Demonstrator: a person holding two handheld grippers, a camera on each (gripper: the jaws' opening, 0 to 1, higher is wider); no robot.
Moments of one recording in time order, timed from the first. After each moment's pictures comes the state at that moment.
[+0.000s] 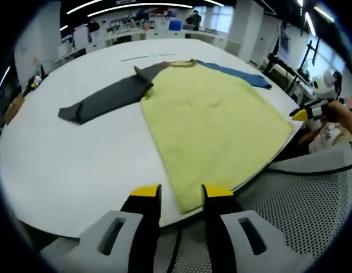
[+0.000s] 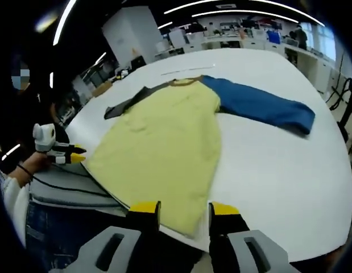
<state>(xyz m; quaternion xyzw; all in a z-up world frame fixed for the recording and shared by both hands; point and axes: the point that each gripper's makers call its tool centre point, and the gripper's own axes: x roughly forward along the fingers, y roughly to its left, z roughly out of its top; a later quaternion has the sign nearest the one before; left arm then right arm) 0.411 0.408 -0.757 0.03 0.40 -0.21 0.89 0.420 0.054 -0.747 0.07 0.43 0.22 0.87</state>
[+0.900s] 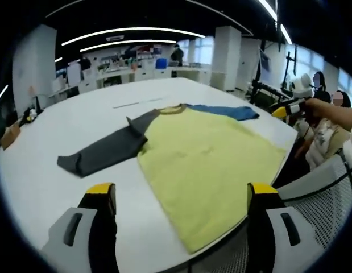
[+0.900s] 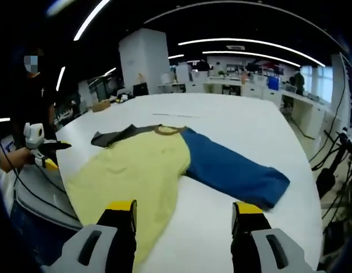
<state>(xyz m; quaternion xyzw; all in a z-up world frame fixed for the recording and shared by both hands) 0.453 0.391 -0.708 0.05 0.26 -0.27 0.93 0.507 0.012 -0.702 -0.02 0.30 0.22 0.93</state>
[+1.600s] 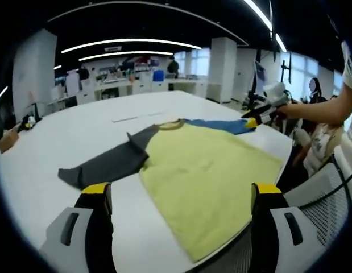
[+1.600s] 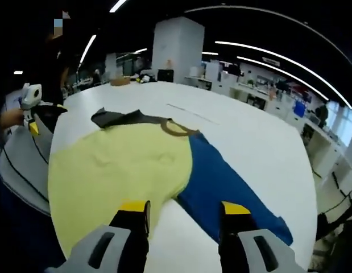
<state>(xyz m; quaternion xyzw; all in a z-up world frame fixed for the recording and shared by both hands) 0.464 0.399 -0.692 0.03 0.22 -0.28 0.93 0.585 0.045 -0.724 -0.16 0.29 0.29 0.90</state>
